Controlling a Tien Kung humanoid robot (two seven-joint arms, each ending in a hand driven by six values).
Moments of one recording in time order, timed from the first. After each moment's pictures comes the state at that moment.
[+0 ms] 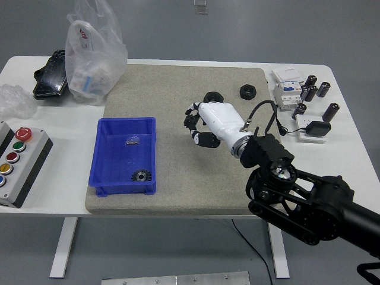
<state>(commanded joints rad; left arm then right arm) -0.04 0.07 -1.65 -0.18 1.35 0.15 0.20 0.67 -0.21 0.54 1.47 -1.97 -0.15 -0.48</state>
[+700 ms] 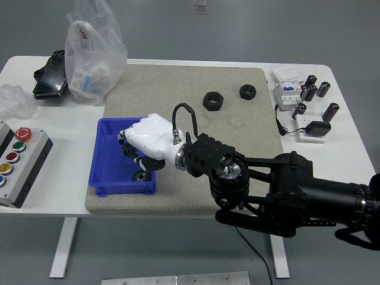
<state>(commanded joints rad) -0.05 0.07 -1.65 -0.18 1.35 0.16 0.21 0.92 -0.11 0.27 1.48 -1.99 0.09 -0.48</state>
